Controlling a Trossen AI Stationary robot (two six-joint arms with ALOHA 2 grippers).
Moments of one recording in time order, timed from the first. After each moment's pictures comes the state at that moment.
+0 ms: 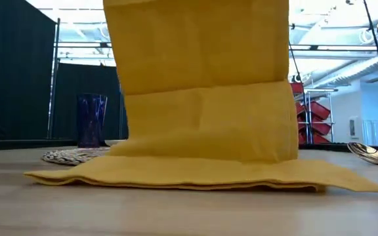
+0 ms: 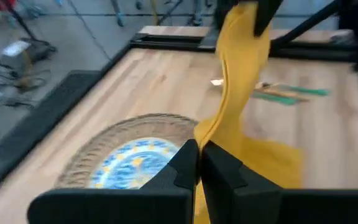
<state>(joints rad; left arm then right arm) -0.75 1.42 1.35 -0.77 -0.93 -0.65 0.43 1.62 1.70 -1.00 0.22 0.74</state>
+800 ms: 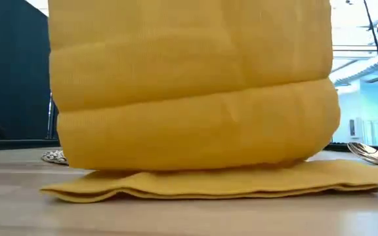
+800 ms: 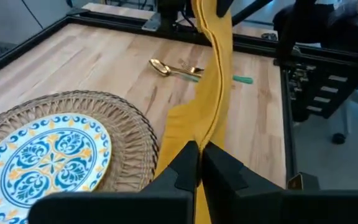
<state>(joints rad) -0.87 1.55 1.34 -0.67 -0.90 -0.82 0.55 1.66 1.70 -0.93 0.24 0.86</state>
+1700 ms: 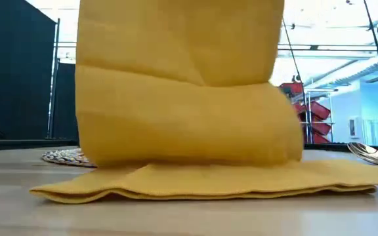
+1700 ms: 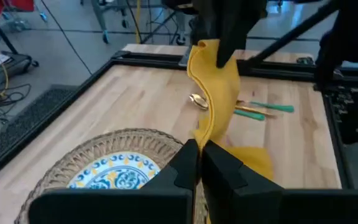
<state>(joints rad) -0.80 1.43 1.35 -0.69 -1.00 -0.59 0.44 1.63 1.70 -1.00 0.31 0.76</state>
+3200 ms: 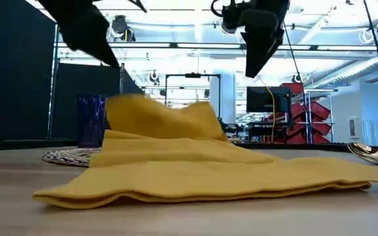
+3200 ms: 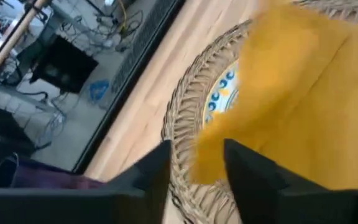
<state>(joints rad) -0.40 1.43 1.01 -0.95 -0.94 -0.65 0.08 1.64 1.43 -1.08 0.34 0.40</state>
